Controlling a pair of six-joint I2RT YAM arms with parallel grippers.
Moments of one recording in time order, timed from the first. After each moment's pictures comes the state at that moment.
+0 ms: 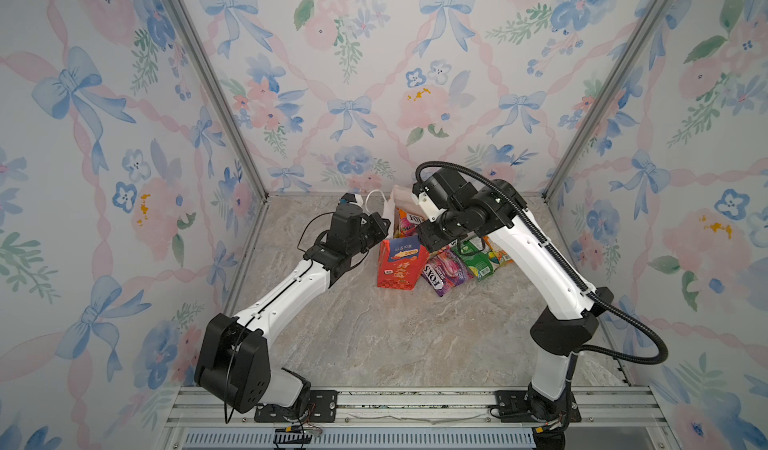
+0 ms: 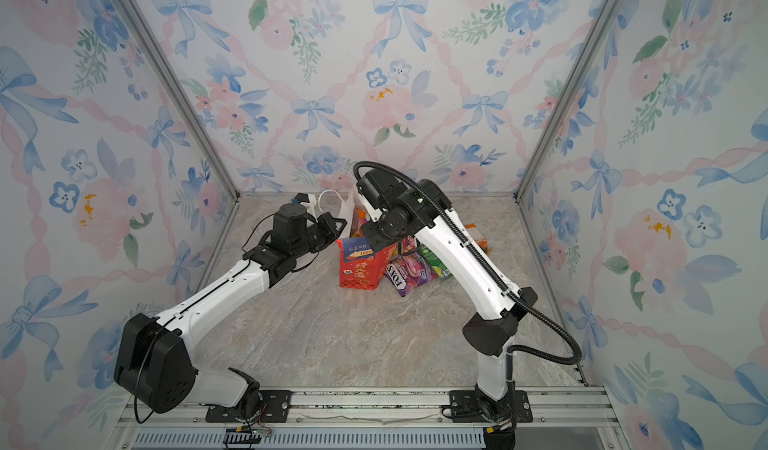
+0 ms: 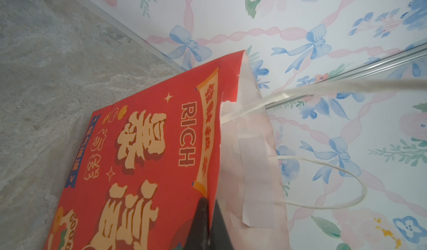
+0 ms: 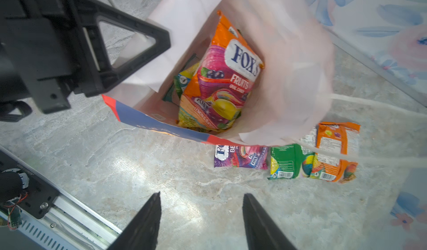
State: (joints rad) left arm -0.46 1.41 1.09 -0.03 0.15 -0.95; right arm 0.77 1.86 2.34 -1.51 0.16 0.16
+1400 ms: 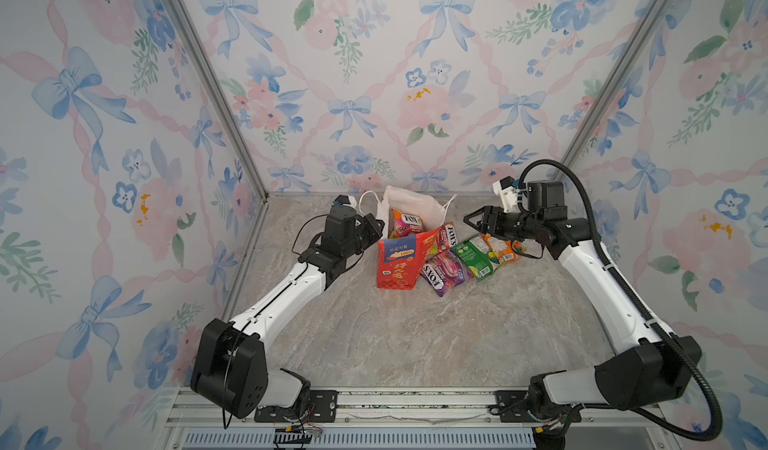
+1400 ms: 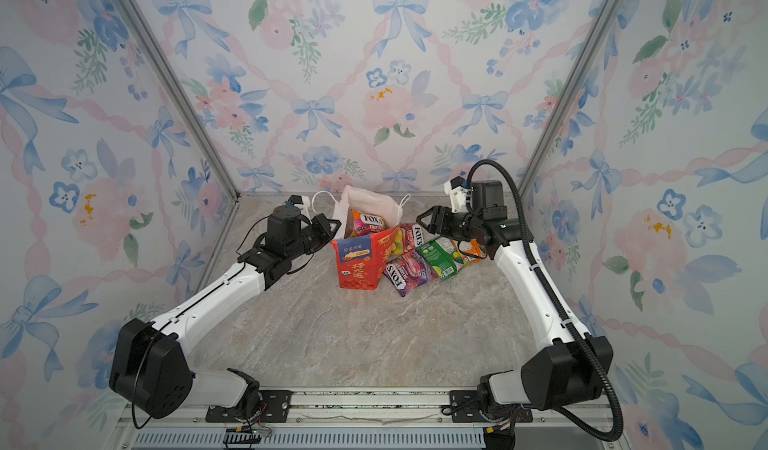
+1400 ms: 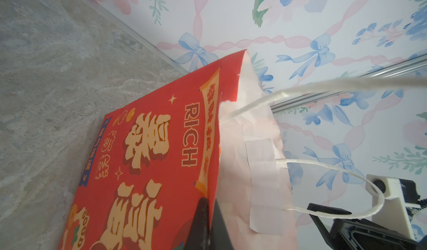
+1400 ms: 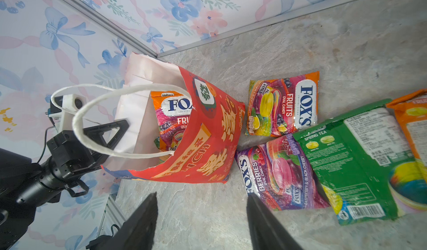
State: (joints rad) left arm -0.42 1.38 1.05 -0.03 0.15 -0.95; right arm 0.18 1.41 1.40 -0.66 -0.55 0.41
